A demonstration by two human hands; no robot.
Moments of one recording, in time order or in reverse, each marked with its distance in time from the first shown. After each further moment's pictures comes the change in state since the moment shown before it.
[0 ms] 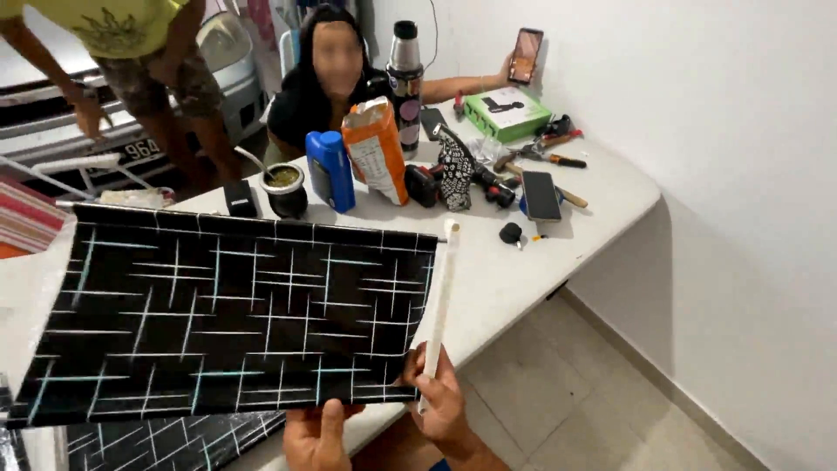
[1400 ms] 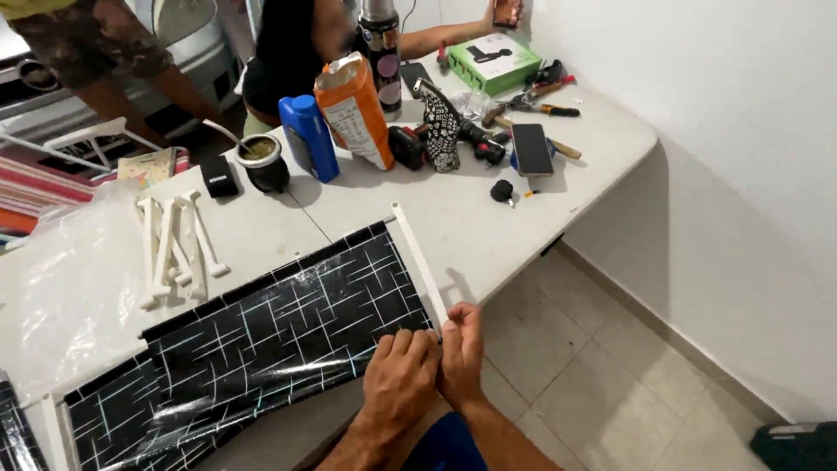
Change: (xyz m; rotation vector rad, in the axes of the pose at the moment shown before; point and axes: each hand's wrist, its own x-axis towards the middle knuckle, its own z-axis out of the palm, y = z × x) left_hand -0.005 0.026 0.079 1.016 -0.540 1.469; right_hand -0.007 -0.025 -0.014 -0.784 0.504 -0.135
